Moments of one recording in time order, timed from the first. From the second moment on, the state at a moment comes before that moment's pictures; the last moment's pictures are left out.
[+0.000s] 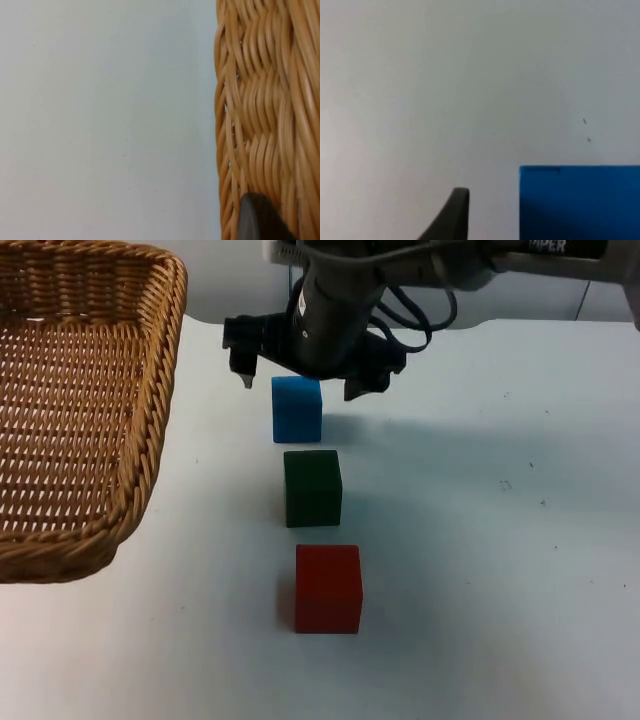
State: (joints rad) right arm 0.62 2.56 -2.16 -0.29 0.71 0.73; left arm 0.38 1.46 -0.79 -0.94 0.84 0.83
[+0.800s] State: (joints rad) right arm 0.62 2.60 -2.16 -0.35 0.69 0.79; left arm 0.38 1.46 -0.79 -0.94 0.84 0.83
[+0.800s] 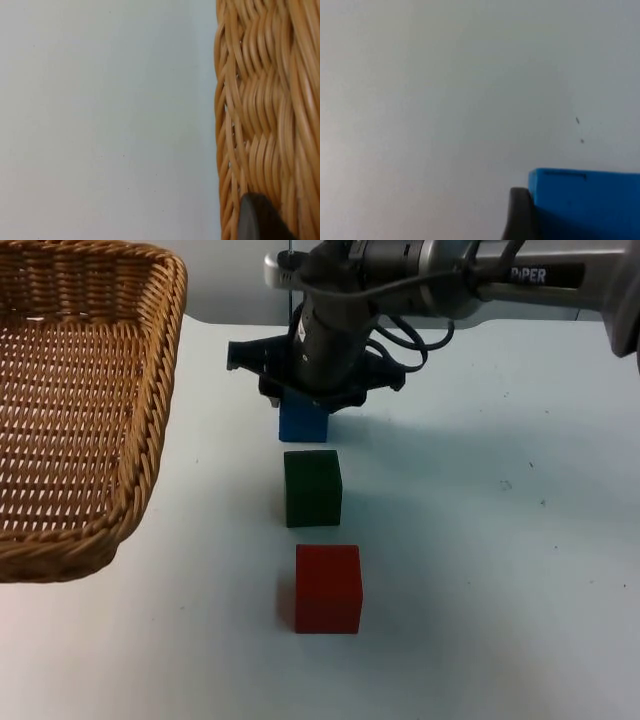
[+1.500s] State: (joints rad) right arm 0.62 2.26 -2.16 -0.41 0.74 0.63; left arm 0.38 1.46 -0.79 -0.94 0.84 0.83
